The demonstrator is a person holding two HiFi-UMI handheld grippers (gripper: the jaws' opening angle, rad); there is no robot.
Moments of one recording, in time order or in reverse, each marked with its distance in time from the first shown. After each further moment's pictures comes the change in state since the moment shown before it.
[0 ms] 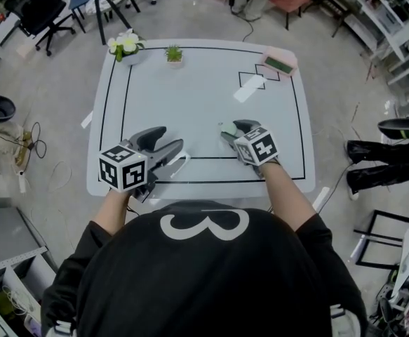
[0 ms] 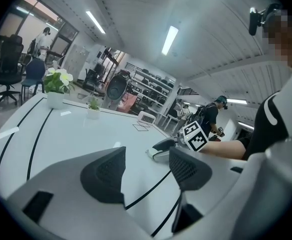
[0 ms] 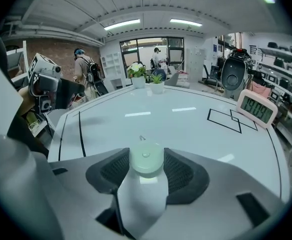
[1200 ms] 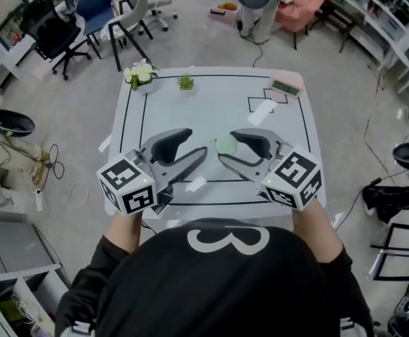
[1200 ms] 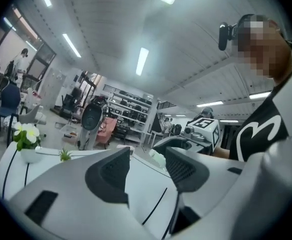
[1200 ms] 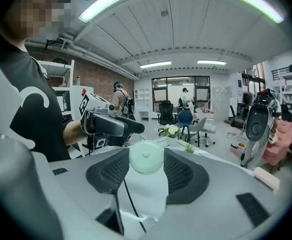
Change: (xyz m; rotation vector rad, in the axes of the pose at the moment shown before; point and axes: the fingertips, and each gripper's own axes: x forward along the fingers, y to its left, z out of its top) left arm -0.025 -0.086 0.119 0.215 -0.233 -0.163; right arm -0.158 0.110 0.155 -0.253 -0.413 0.239
